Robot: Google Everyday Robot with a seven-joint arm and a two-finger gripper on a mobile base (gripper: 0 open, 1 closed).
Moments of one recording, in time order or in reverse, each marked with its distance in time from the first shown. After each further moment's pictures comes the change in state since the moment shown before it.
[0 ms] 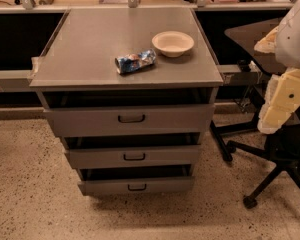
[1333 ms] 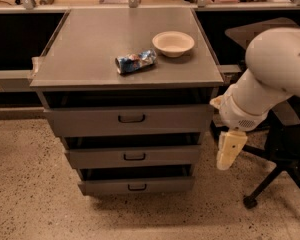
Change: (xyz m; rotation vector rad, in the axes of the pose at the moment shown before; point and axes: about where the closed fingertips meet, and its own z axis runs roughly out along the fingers) arm 0.004 0.013 0.186 -0.088 -0.018 -0.134
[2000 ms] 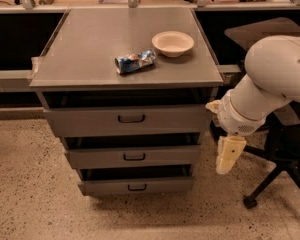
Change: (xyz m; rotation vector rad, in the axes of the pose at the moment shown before) arm -0.007 0.009 0.009 -0.010 -0.031 -0.058
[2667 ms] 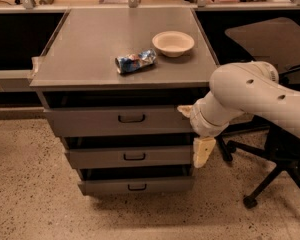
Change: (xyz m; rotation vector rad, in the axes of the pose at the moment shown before) arm -0.035 -0.039 0.082 0.061 -0.056 -0.238
